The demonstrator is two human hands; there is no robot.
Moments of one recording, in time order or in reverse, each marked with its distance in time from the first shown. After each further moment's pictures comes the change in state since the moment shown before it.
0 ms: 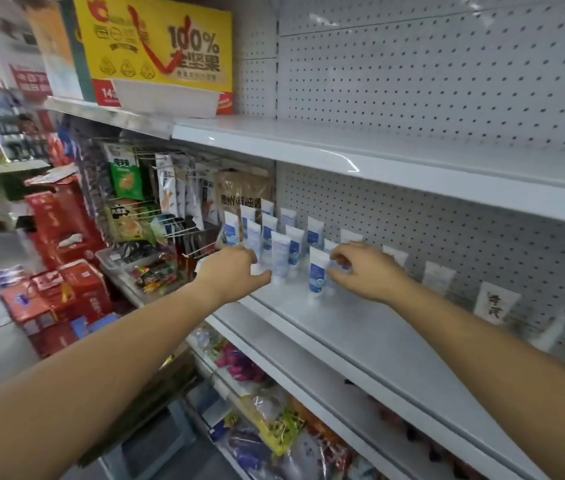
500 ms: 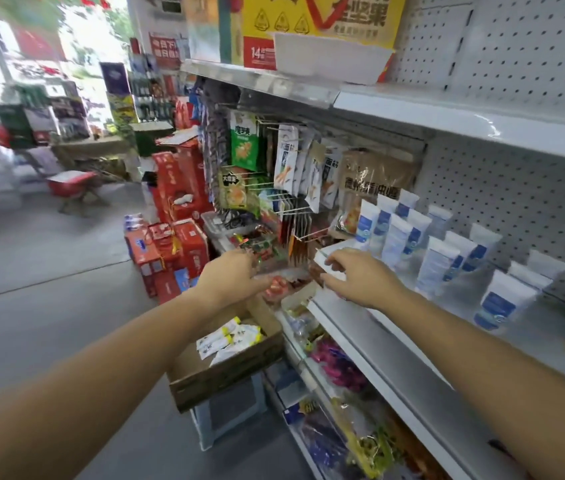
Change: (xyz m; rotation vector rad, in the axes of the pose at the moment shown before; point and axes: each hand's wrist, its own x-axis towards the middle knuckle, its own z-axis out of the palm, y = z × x) left_hand -0.063 -0.258 0.015 0.009 -0.045 -0.329; right_hand 0.156 -0.201 0.161 0.068 -0.165 -0.302
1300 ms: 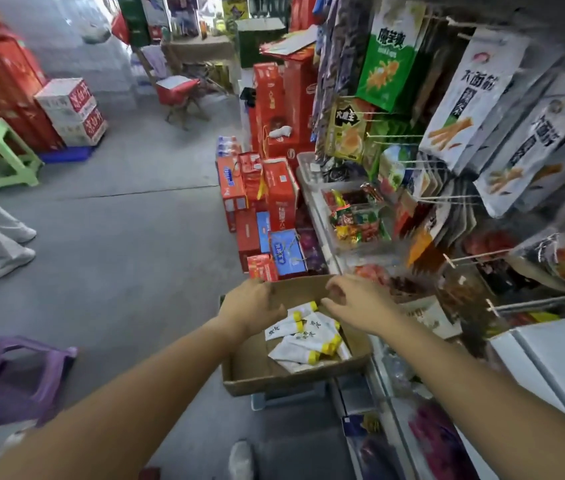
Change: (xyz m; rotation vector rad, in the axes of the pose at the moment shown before) left_hand 0.121 -0.234 0.171 -0.160 -0.194 -0.424; right_hand 0.299 -0.044 0.256 0.157 -0.403 -0.219
